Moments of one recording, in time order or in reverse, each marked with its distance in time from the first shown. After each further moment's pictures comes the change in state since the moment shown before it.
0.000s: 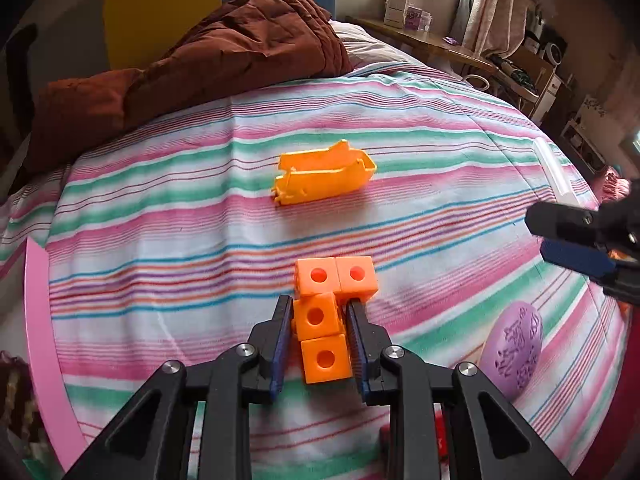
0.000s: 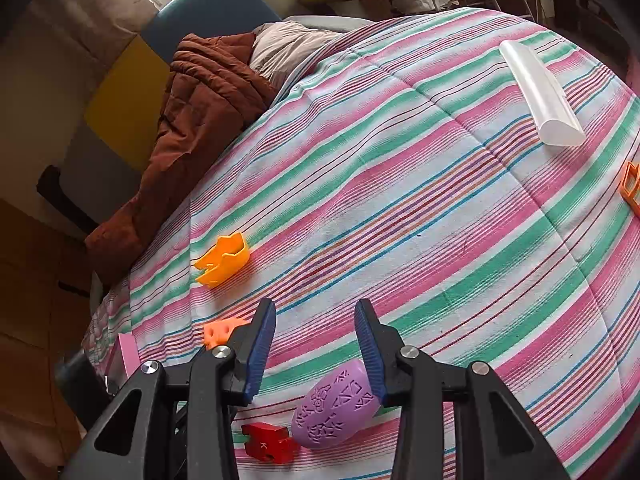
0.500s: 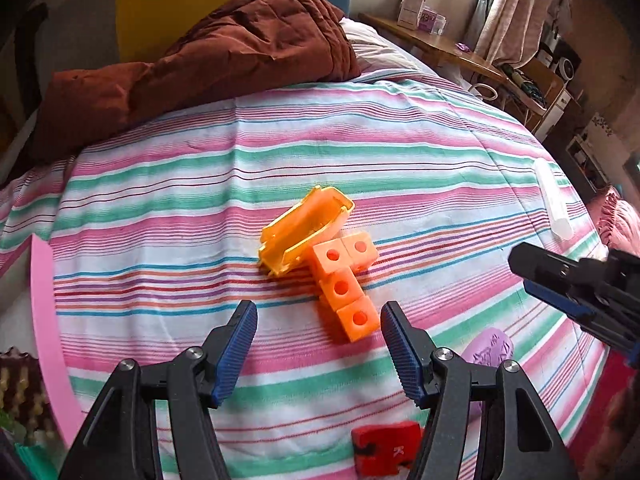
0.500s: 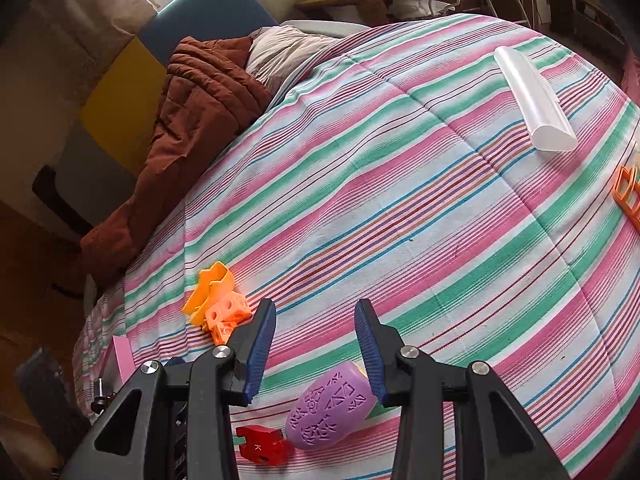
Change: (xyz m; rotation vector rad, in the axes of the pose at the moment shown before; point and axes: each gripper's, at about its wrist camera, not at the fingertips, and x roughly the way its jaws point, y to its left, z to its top) left arm 0.008 -0.005 0.034 -0.089 0.060 -0.019; right arm -0.002 -0.001 0.000 -0.006 -0.013 -0.020
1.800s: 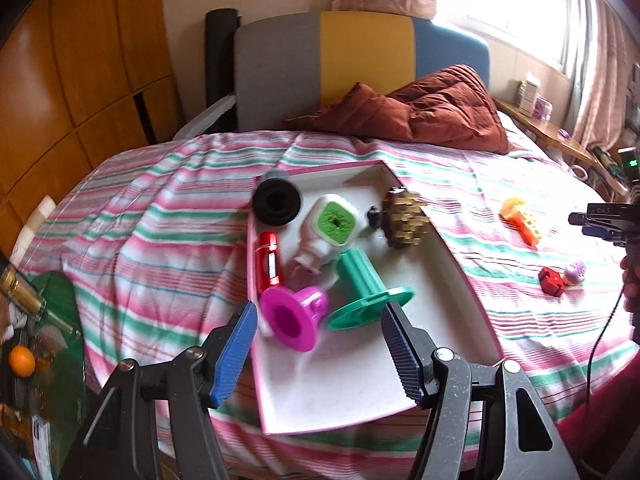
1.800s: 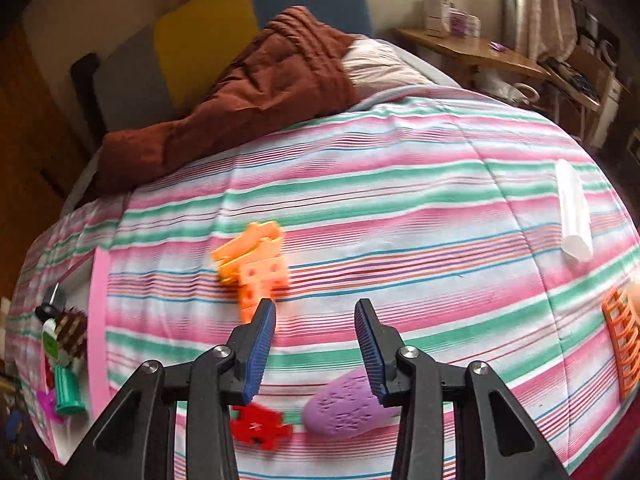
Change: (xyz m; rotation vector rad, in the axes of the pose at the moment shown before) left arm -0.208 0.167 -0.198 -0.231 -0.263 0.363; right arm 0.004 0.062 -0.031 -0.380 -0.053 -0.121
